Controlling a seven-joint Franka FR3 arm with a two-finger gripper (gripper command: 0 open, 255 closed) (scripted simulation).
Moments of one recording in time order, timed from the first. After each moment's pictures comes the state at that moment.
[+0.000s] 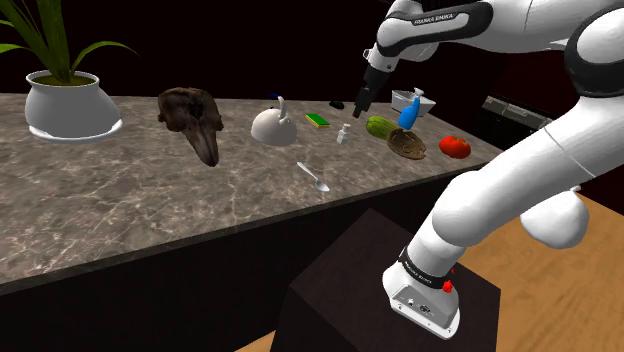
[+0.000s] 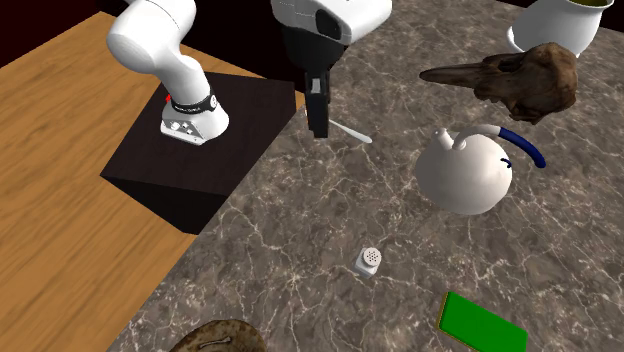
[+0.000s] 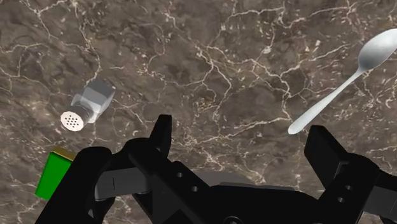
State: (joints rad) arm -0.04 -0.39 -0.41 -2.27 -0.14 2.00 -0.52
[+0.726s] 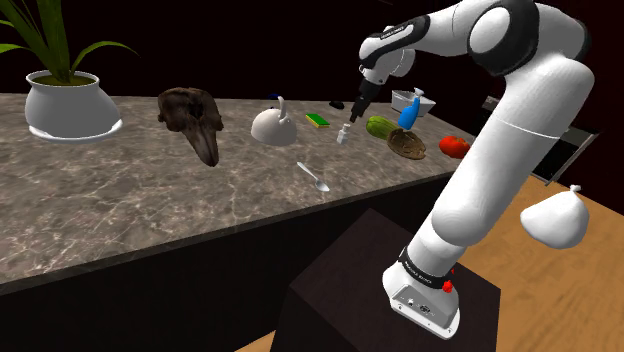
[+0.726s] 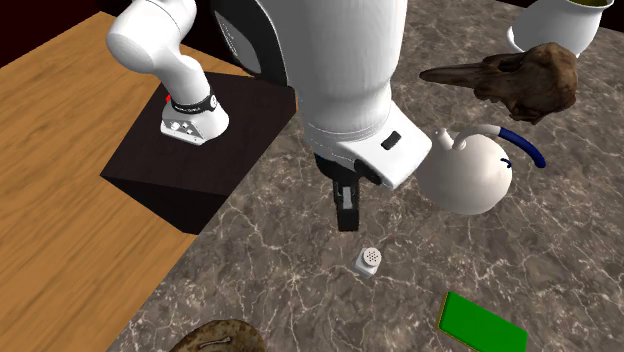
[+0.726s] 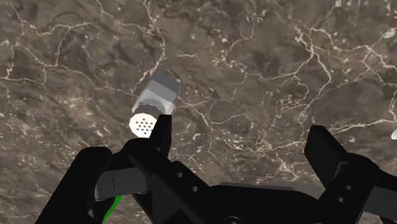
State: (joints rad) arm -0.04 0.02 -0.60 -2.04 0.10 2.15 -0.85
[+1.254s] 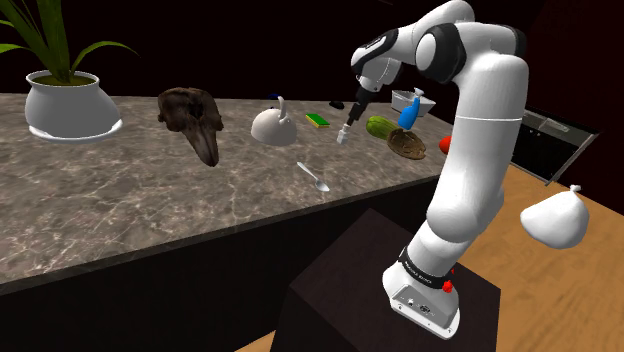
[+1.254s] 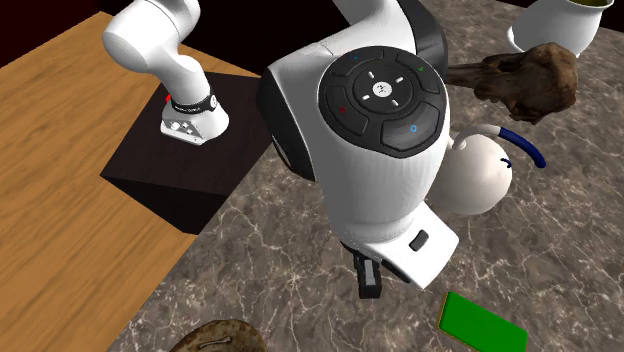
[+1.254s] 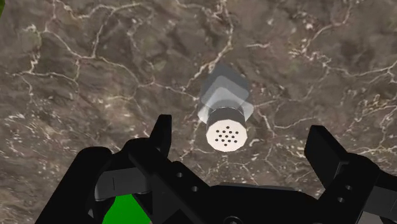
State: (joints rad) arm -0.16 0.33 -0.59 -1.80 0.34 2.15 -1.07
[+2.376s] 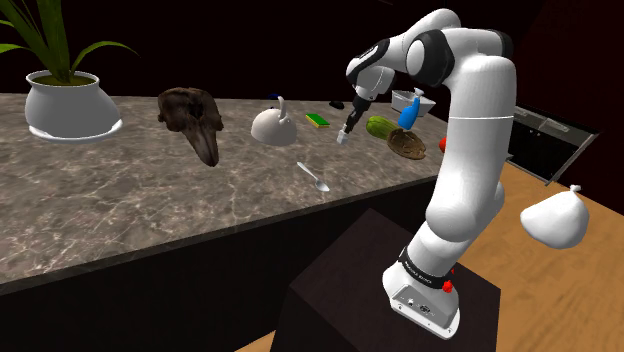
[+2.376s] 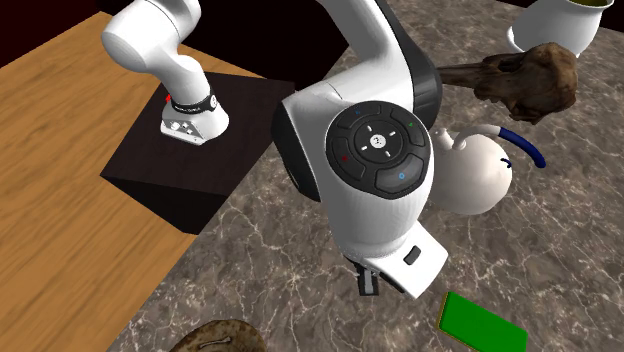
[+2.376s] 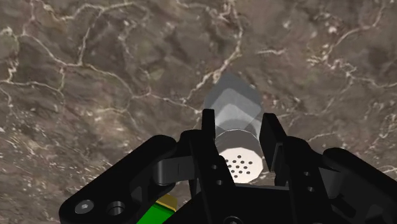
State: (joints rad) arm -0.19 0.40 -0.57 -1.81 0.39 2.21 -1.11
